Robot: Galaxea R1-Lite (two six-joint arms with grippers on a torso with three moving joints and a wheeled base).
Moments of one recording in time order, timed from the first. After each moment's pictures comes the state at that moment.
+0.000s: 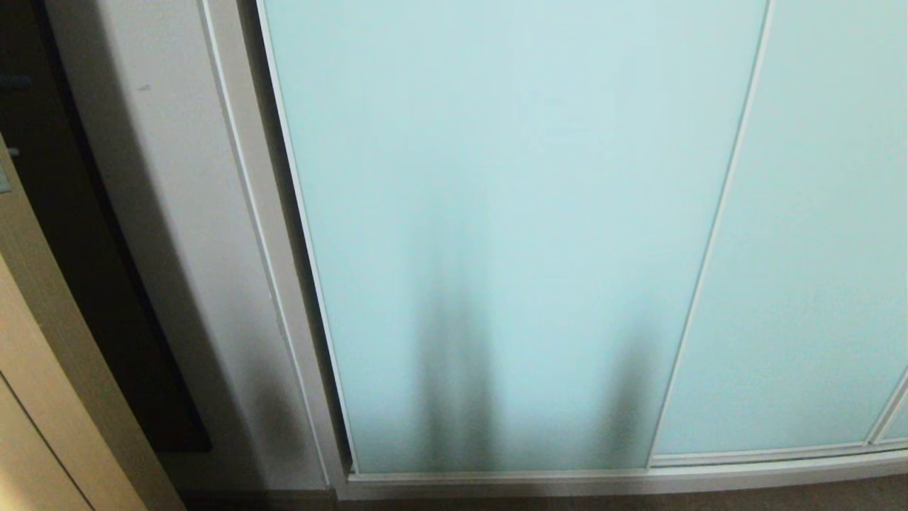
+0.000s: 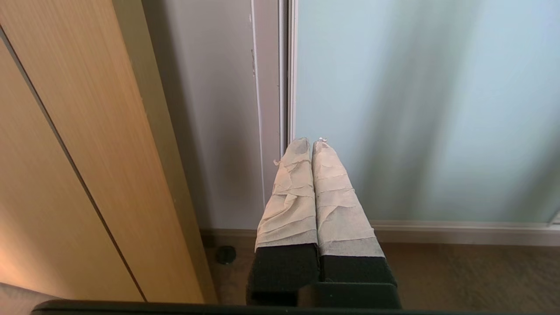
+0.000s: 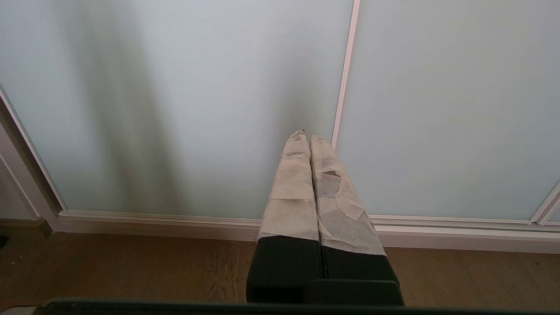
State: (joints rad) left arm 0.00 0.00 -0.01 0.02 0.01 0.01; right arm 0.00 0.00 0.00 0.00 0.00 0.00
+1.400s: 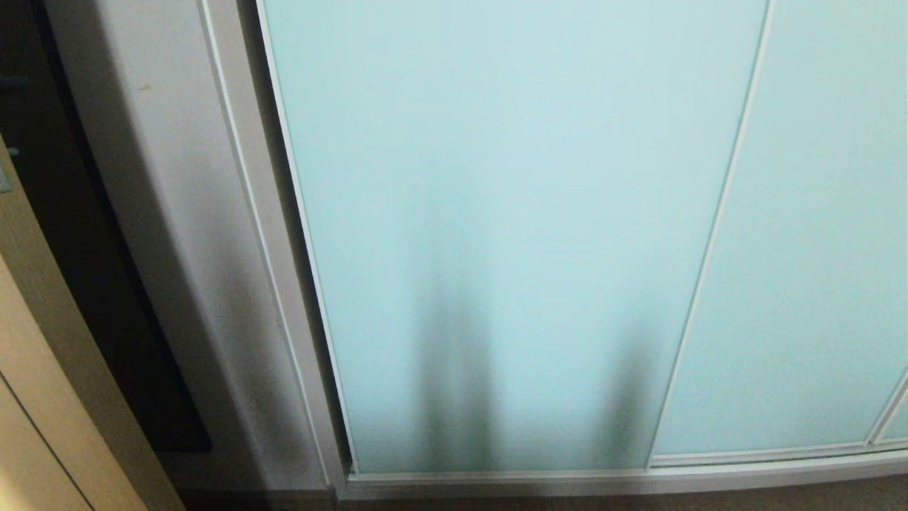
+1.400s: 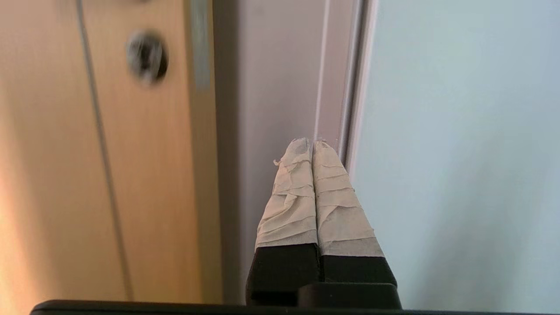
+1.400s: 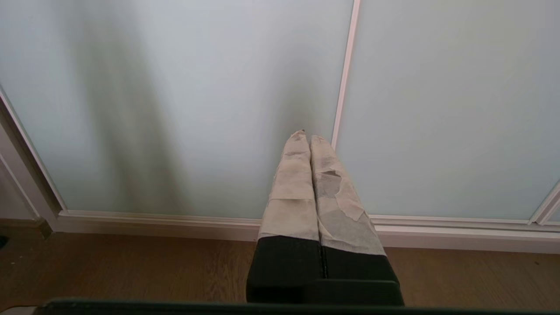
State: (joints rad) left arm 0.00 0.82 -0.51 -0.59 0.25 0.04; right arm 0.00 0.00 0.00 0.00 0.00 0.00
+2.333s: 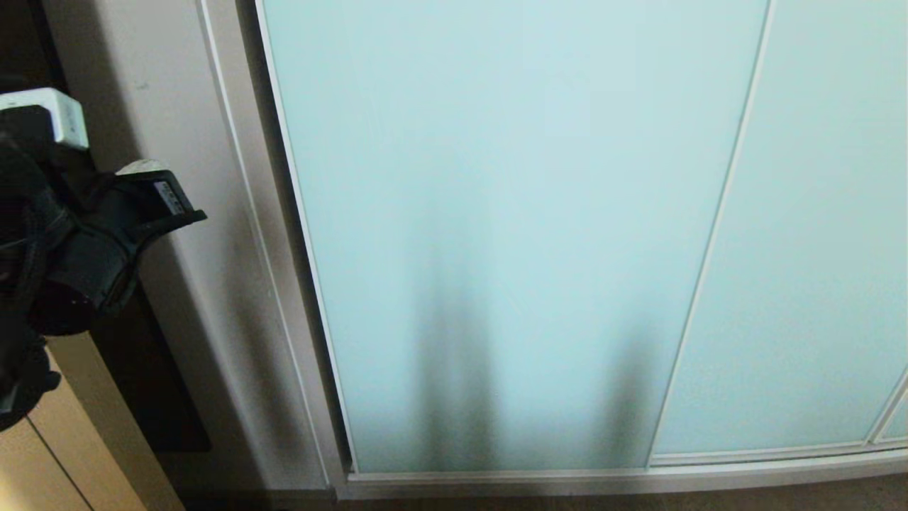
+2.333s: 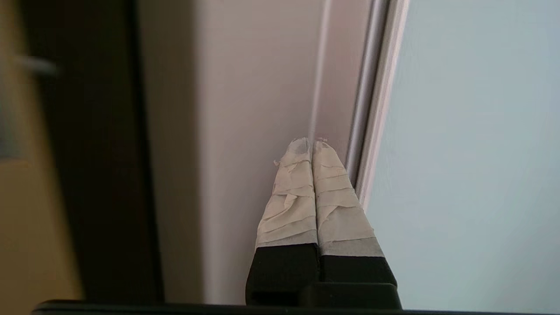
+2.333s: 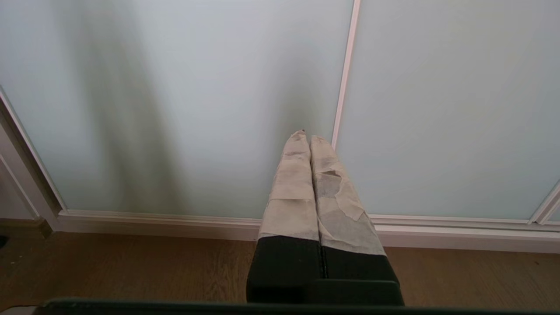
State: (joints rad) left arm -0.02 1.58 -0.79 -1.05 0.33 0.04; right arm 0.00 0.00 0.00 0.00 0.00 0.00
